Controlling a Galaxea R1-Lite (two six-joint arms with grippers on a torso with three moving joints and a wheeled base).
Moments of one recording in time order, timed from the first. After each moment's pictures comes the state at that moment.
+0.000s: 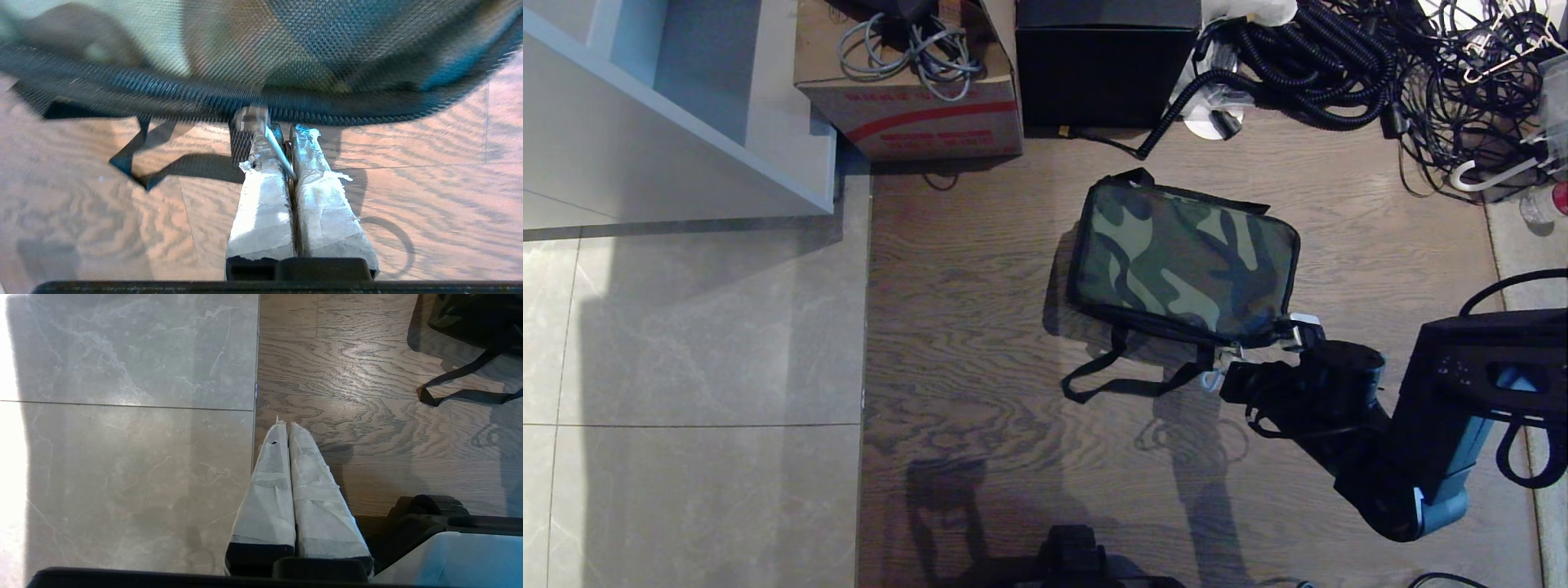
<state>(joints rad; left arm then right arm) 0.00 0.00 0.00 0.00 0.01 -0.01 0.25 2.27 -0.58 -1.52 -0.07 0.24</state>
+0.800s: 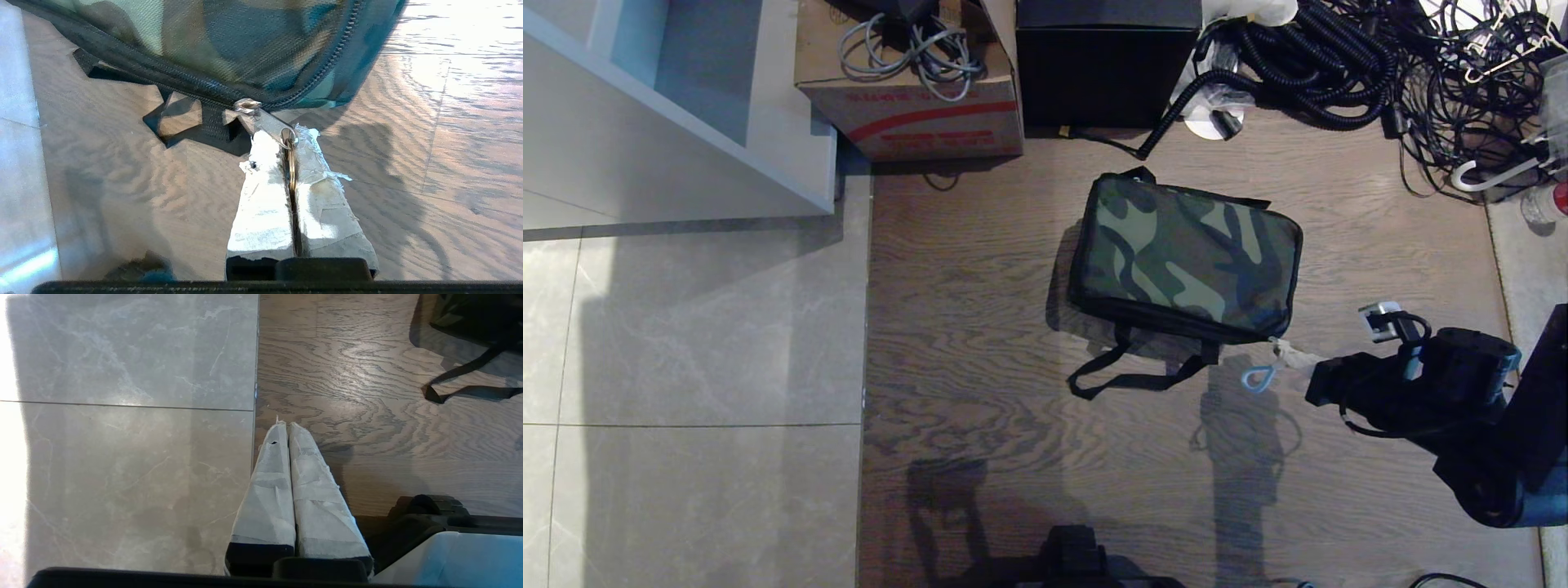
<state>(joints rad) 0.00 0.00 0.00 0.00 0.01 -0.01 -0.09 2.17 -0.50 -1.52 0.51 0.11</state>
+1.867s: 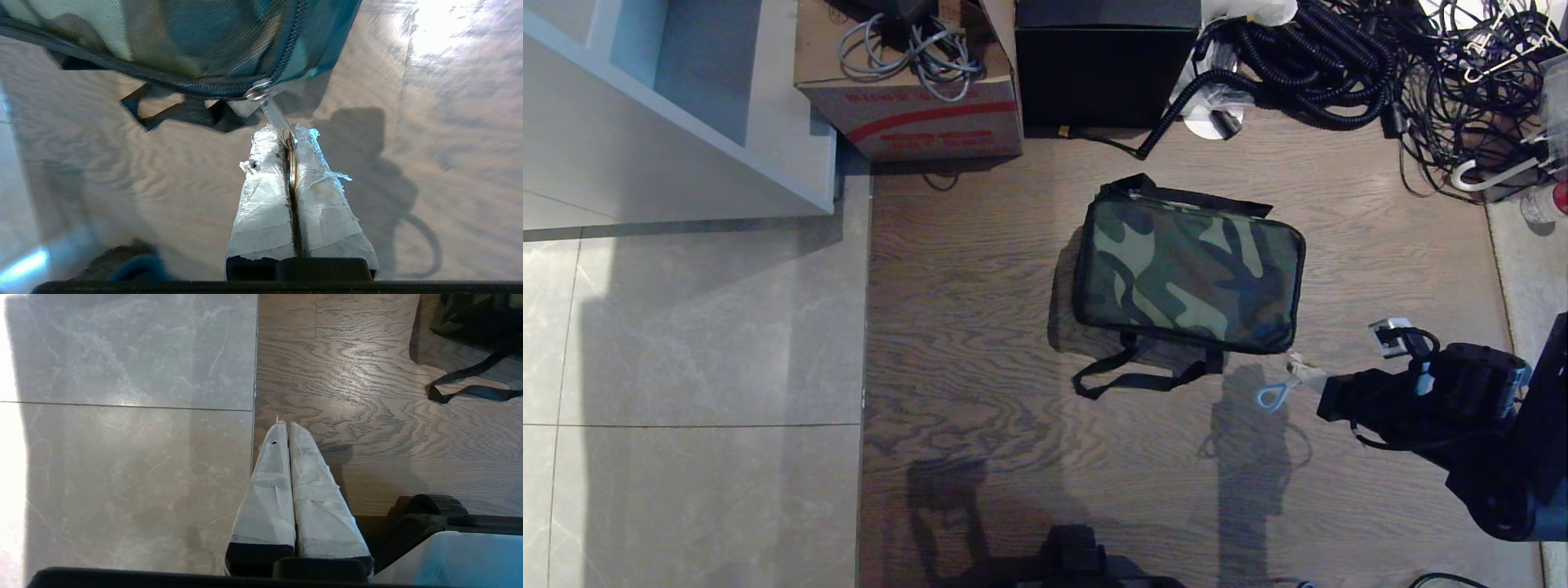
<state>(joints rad) 0.00 0.00 0.00 0.00 0.01 -0.01 -0.12 2.19 -0.45 -1.52 0.51 0.10</state>
